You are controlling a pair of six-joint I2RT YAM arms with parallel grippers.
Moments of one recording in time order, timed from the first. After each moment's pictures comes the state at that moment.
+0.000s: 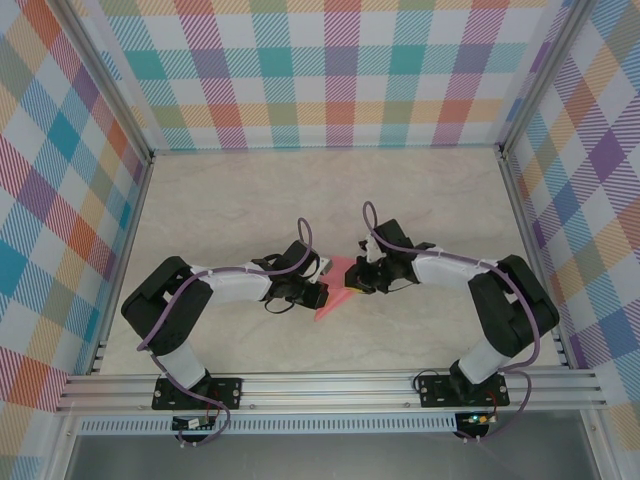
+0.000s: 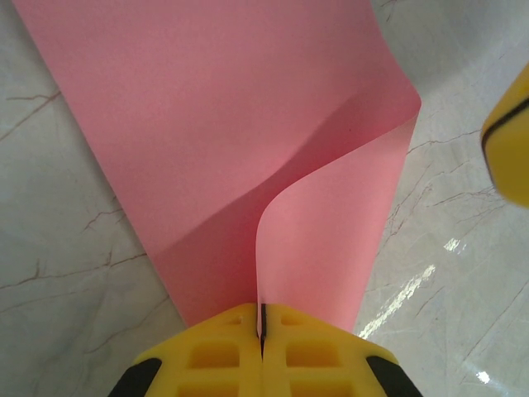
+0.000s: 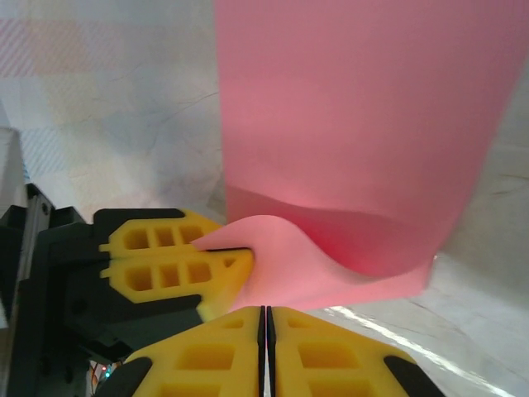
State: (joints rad) left arm -0.75 1.69 0.82 -0.19 0.30 -0.36; right arm 0.56 1.61 0.81 -0.25 -0.62 0.75
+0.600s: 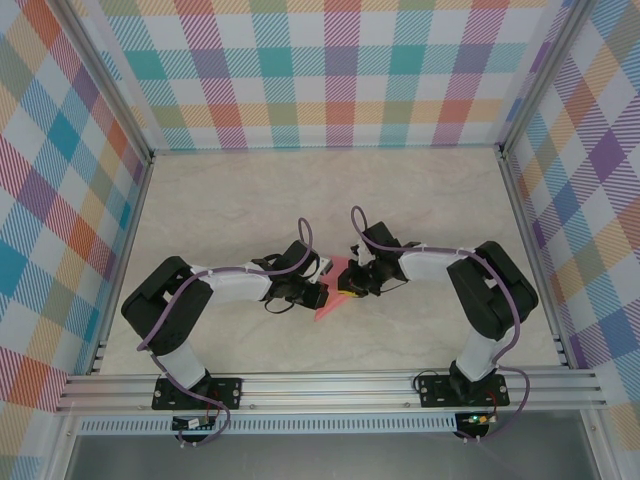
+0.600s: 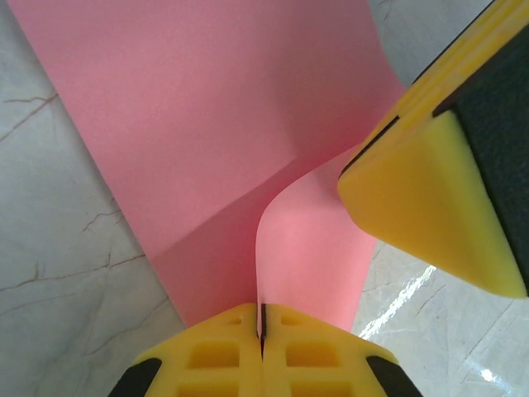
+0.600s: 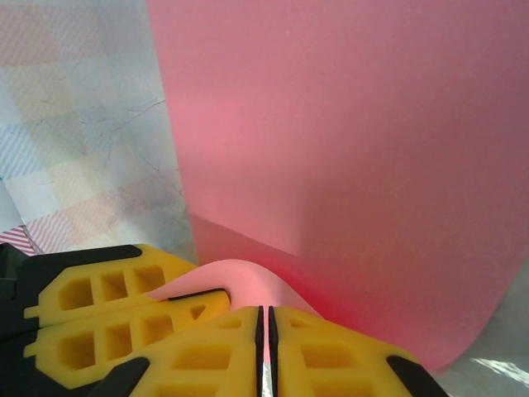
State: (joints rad) left arm -0.75 1.69 0.82 -0.19 0.30 -0.35; right arm 0.59 1.74 0.86 -0.24 -0.62 0.77
